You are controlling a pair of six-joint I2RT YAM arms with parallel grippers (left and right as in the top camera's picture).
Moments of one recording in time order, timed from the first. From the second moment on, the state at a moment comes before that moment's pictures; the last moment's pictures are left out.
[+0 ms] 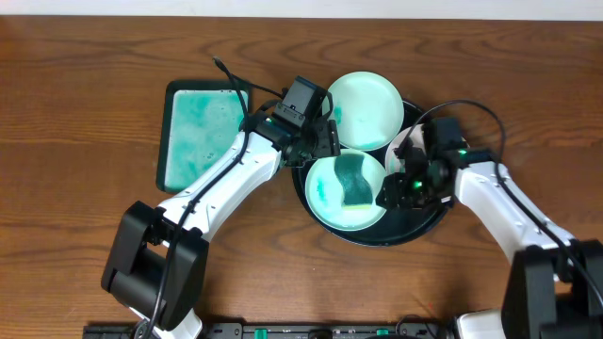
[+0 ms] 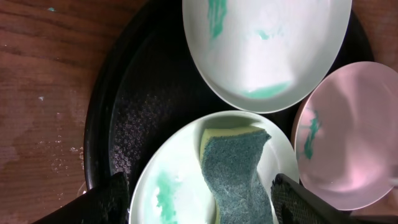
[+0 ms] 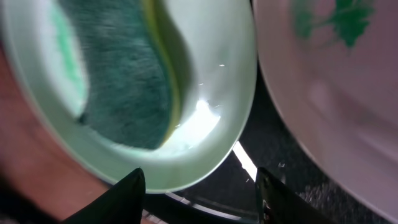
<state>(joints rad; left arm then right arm) -0.55 1.80 1.34 -0.60 0.16 -0.67 0.17 1.62 0.94 -0.79 -0.38 0.14</state>
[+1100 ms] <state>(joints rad) -0.57 1.80 1.34 -0.68 0.21 -0.66 0.18 1.76 0.95 -0.50 -0.26 0.13</state>
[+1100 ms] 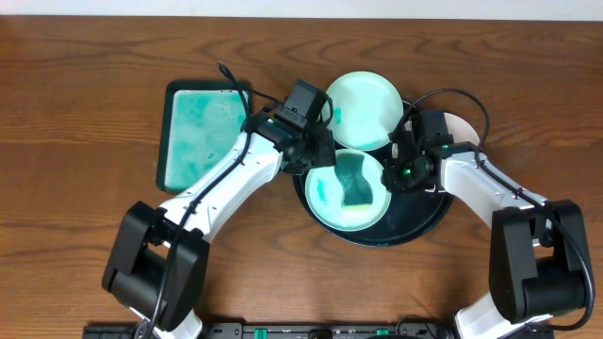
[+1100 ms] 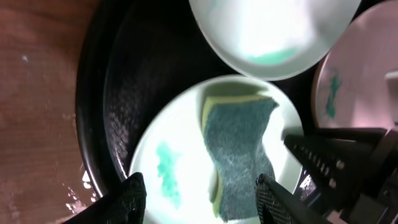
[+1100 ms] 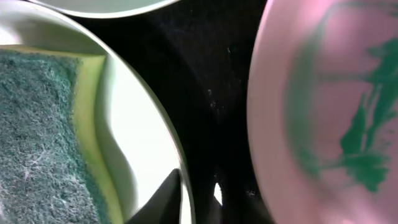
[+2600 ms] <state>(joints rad) -0.71 1.89 1.34 -0.63 0.20 -0.73 0.18 1.77 0.98 -0.49 -0.26 0.04</state>
